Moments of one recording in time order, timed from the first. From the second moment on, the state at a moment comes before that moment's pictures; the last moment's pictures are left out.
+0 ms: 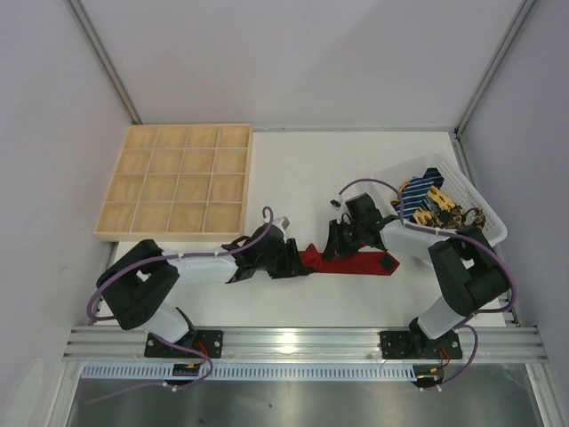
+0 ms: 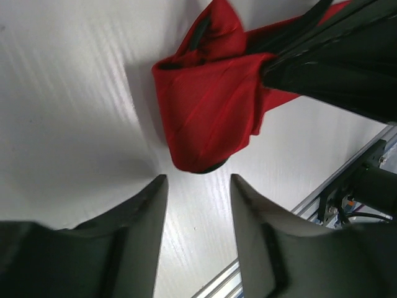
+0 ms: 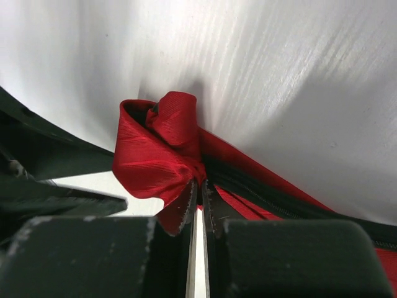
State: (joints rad) left arm -0.85 1.51 0.63 0.10 0.17 -0.89; right arm 0.51 1.59 0.78 -0.17 -0.46 0.39
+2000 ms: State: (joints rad) left arm -0.71 1.80 1.05 -0.16 0.09 -0.55; right arm 0.56 1.58 0.63 0.23 -0.43 1.05
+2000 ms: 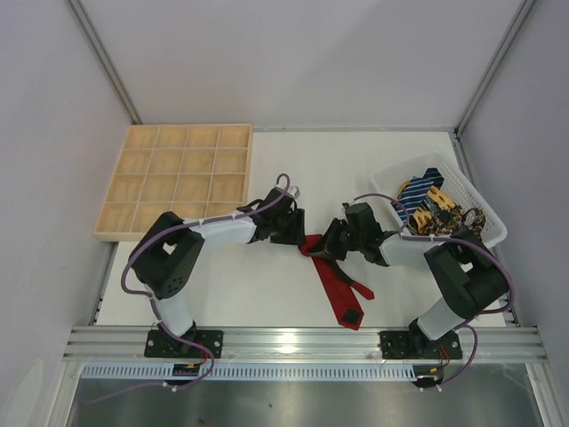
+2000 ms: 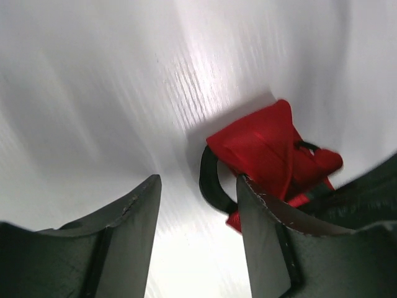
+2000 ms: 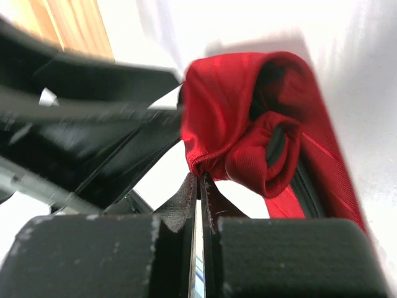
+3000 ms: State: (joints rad) left arm -0.75 1.32 0.60 0.04 0.17 -0.86; right arm 0.44 1.56 0.69 0.16 -0.77 1.00
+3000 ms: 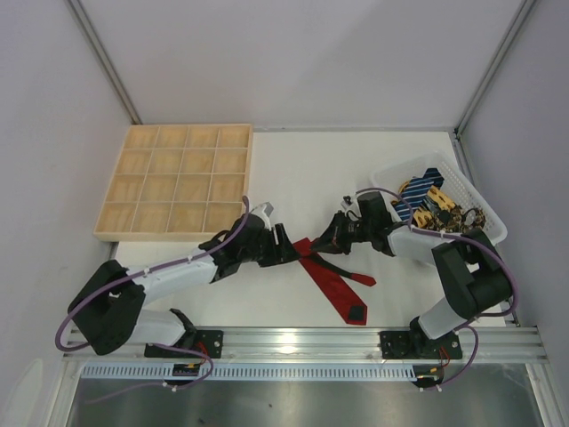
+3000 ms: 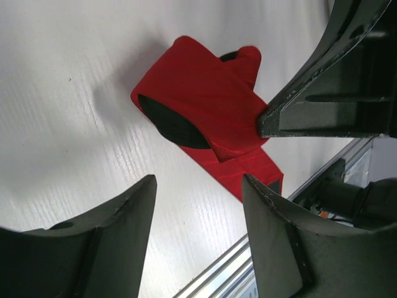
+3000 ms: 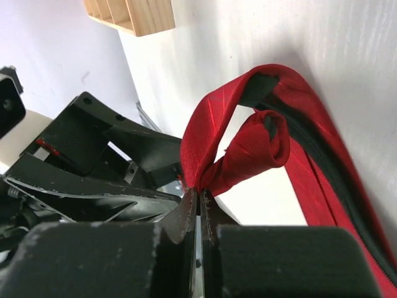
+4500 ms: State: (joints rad) left arm -0.72 1.28 0.80 -0.19 -0.07 -0.49; right arm 0.43 1.59 1.05 -0.46 -0.46 0.40
